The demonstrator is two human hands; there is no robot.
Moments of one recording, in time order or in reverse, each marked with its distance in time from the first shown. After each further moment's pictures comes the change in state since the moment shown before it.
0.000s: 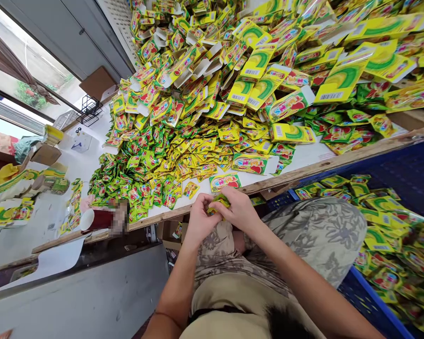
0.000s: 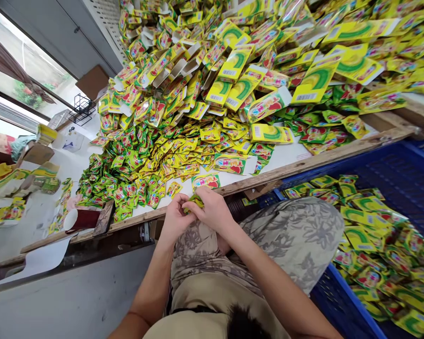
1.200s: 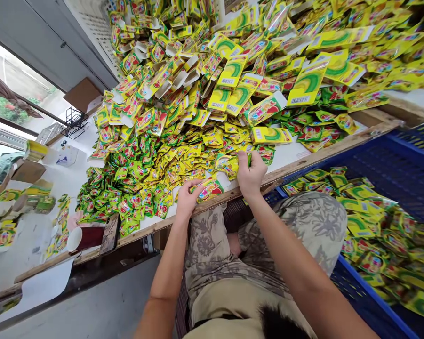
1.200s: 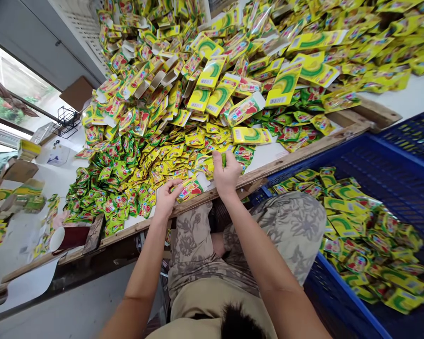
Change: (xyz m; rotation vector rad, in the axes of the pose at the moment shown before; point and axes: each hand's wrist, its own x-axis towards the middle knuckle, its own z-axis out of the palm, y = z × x) left_hand 0.084 -0.020 -0.014 0.040 0.115 0.023; right_hand 0.065 0.057 -0.041 -0.105 0.794 0.233
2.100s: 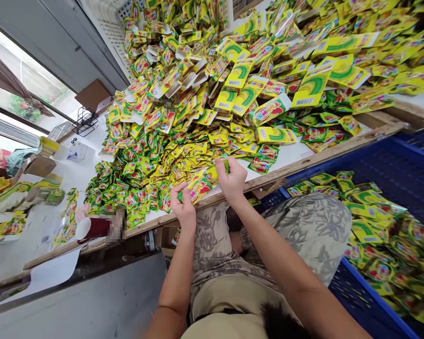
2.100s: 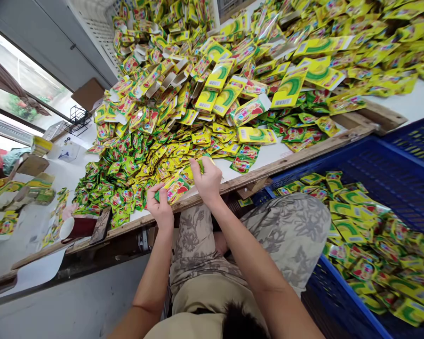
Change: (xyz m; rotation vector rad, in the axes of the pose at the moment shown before) left_hand -0.055 0.020 -0.002 0.169 0.582 0.449; right_hand -0.037 -0.049 0.019 0.058 -0.158 -0.102
